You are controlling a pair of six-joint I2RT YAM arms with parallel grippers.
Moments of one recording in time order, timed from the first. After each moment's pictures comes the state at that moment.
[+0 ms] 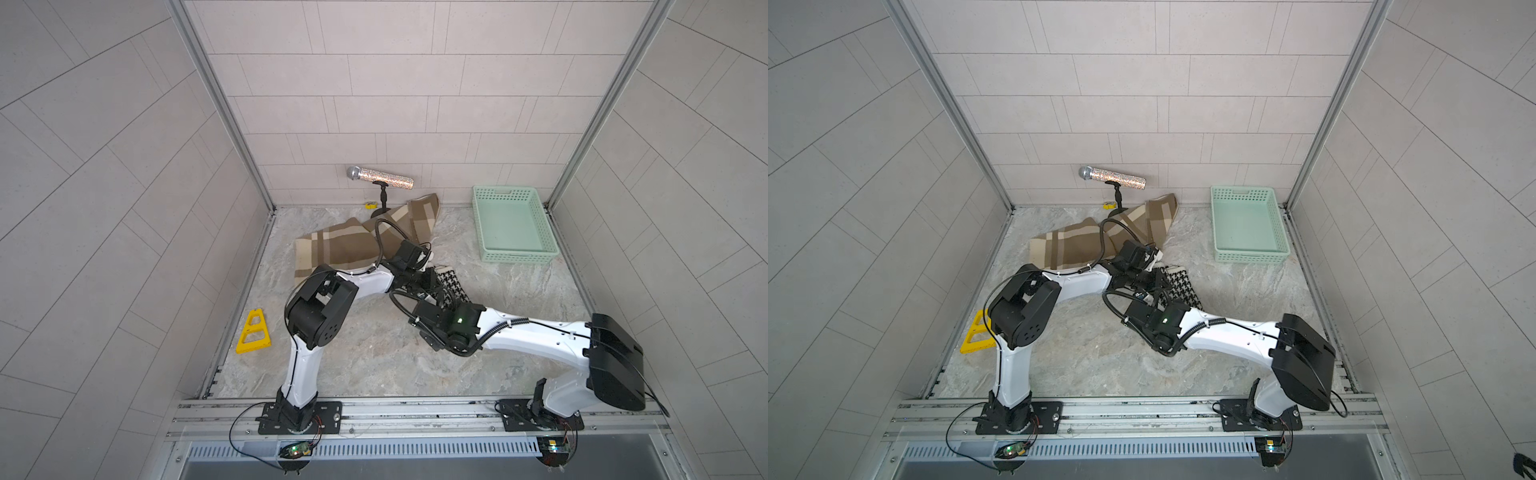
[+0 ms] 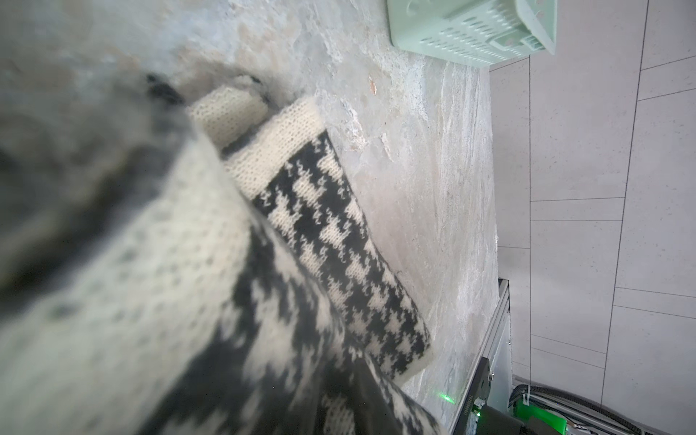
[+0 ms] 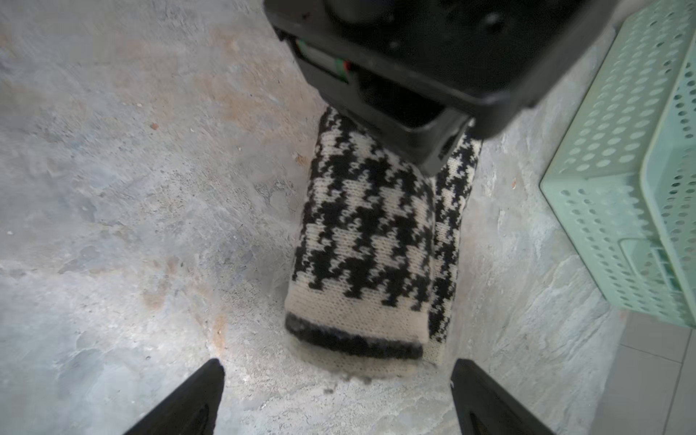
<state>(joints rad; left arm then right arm) -0.65 2.04 1.29 -0.08 0.55 -0.66 1.06 1.55 1.04 -0.80 0.56 0.31</state>
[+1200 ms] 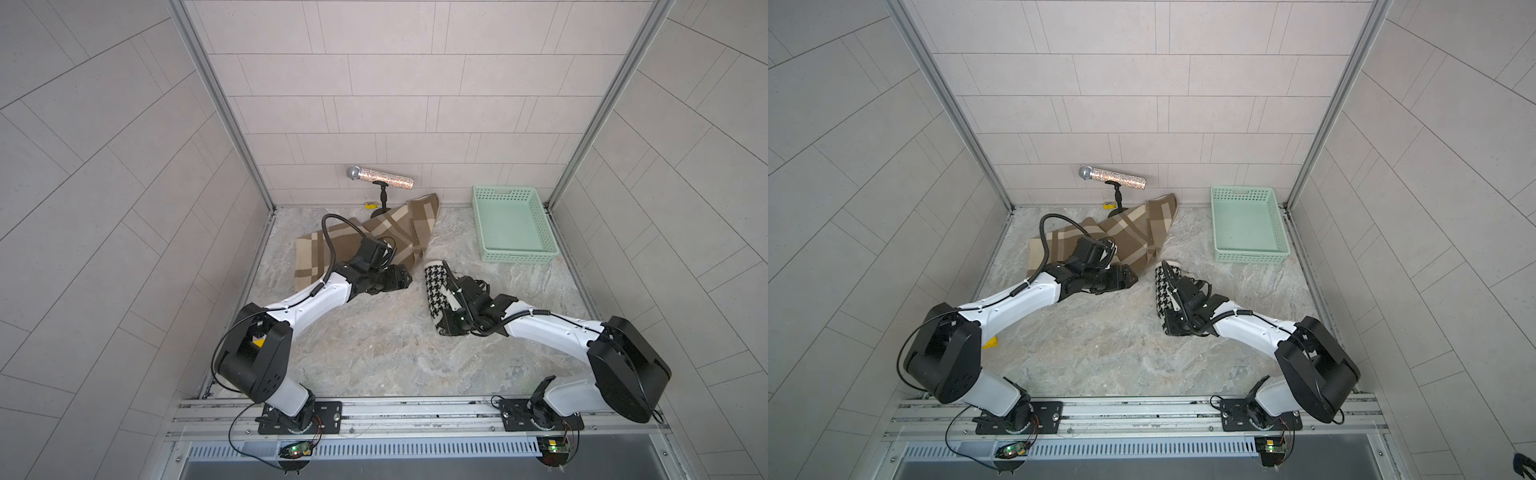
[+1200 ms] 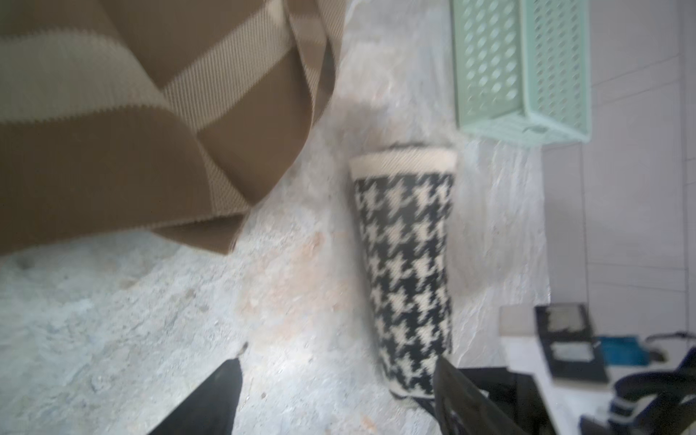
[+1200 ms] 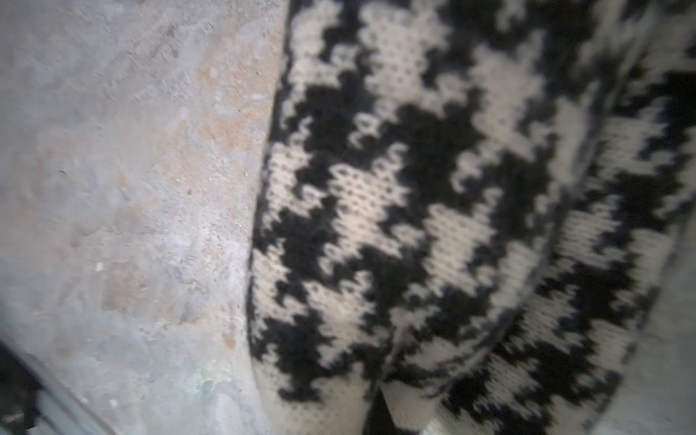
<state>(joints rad) -0.55 1.55 1.00 -0.35 0.30 -0.63 0.63 1.41 0.70 -0.33 -0.22 0.53</state>
